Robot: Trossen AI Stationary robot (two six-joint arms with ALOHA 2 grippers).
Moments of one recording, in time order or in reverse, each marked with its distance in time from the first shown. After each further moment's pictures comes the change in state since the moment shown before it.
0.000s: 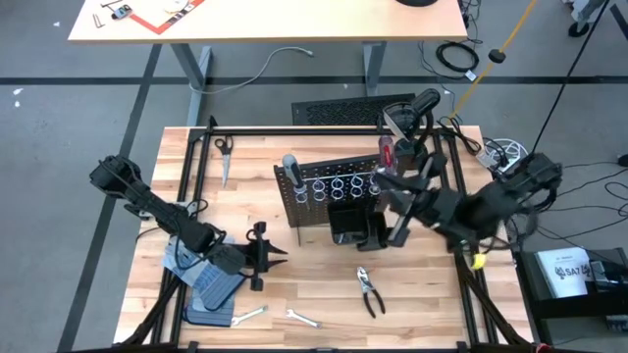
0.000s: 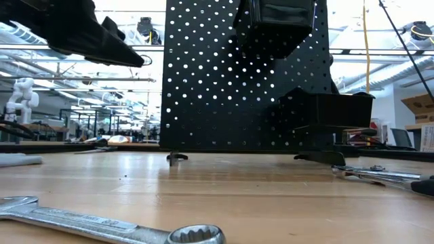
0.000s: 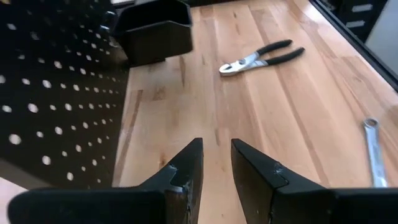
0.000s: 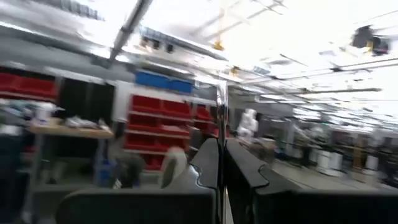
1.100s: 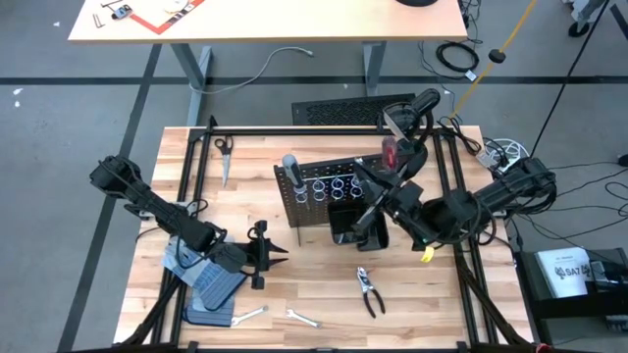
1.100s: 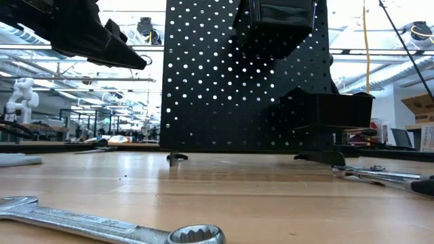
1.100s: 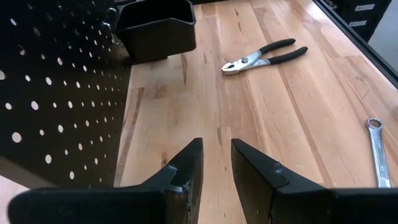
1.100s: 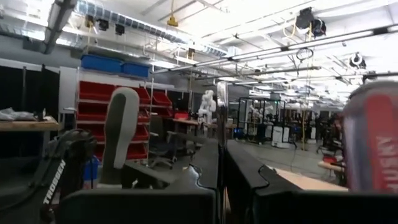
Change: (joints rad) left arm 0.012 0.000 0.001 -0.006 0.016 -0.005; right arm -0.120 0.108 -0.119 0.236 0.111 0.042
